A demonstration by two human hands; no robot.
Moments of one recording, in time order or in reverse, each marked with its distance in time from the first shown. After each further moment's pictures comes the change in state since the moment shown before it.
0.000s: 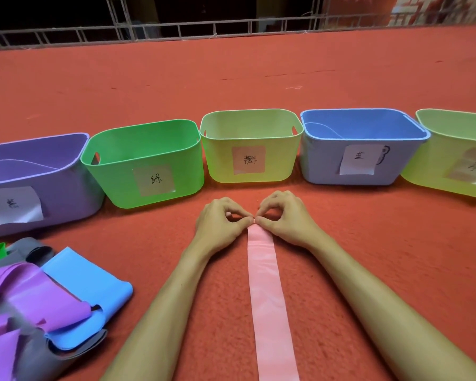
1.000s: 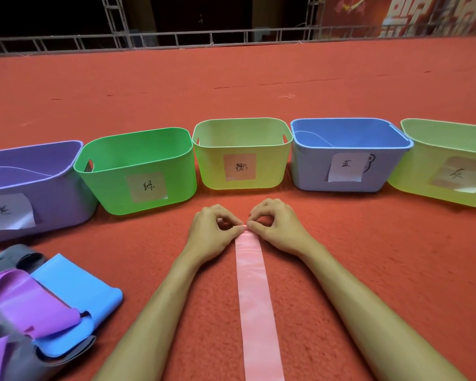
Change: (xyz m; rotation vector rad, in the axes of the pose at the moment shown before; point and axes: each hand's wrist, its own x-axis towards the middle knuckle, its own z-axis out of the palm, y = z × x) left_hand -0.007 0.006 0.000 -0.085 0.025 0.042; right_hand -0.005 0.000 -0.004 0.068 -0.009 -0.014
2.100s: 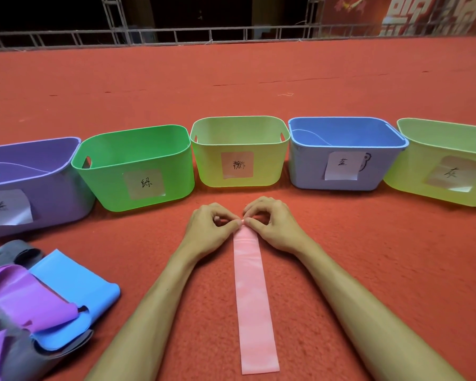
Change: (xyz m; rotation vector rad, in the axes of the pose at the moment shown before) left_hand 0.002 -0.001 0.001 -0.010 -0.028 -0.016; right_hand -0.001 0.004 0.001 0.076 0.006 -0.060
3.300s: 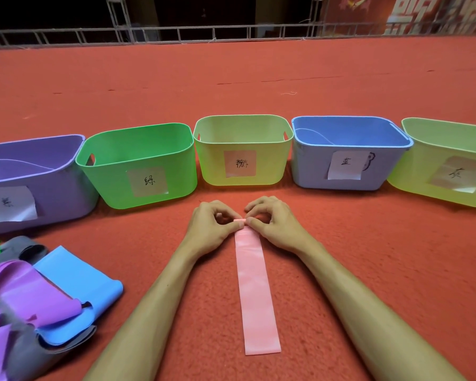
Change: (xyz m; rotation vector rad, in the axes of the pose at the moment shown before) left_hand 0.001 -0.005 -0.001 -0.070 0.004 -0.015; right_hand 0.002 -0.001 0.002 -0.048 -0.052 0.043
